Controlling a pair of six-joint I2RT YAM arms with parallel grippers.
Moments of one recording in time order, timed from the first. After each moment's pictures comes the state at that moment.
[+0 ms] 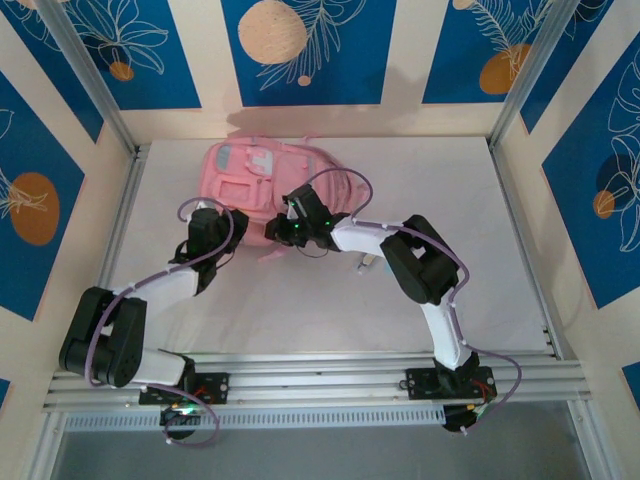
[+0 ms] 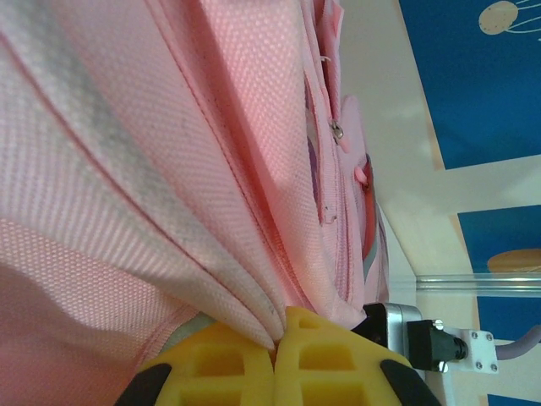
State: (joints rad) left arm -0.29 1.38 0.59 0.40 0.05 -1.16; right arm 0.73 2.12 1.40 0.05 -0.38 0.91
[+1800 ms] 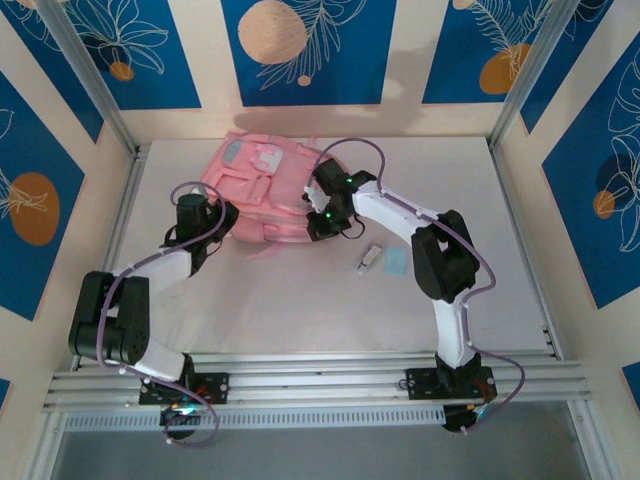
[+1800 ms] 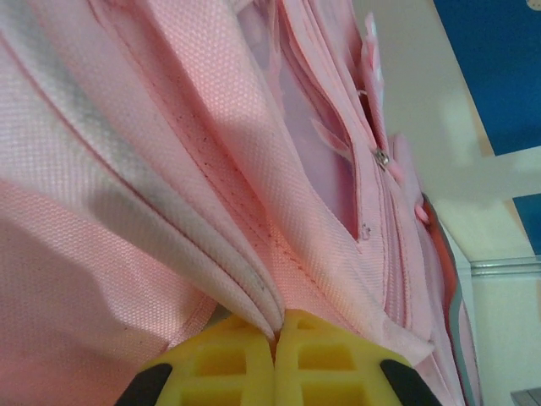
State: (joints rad) left arm -0.14 1.50 0.72 0.31 0.19 -0.93; right arm 0.59 2.04 1.68 -0.91 -0.34 0.16
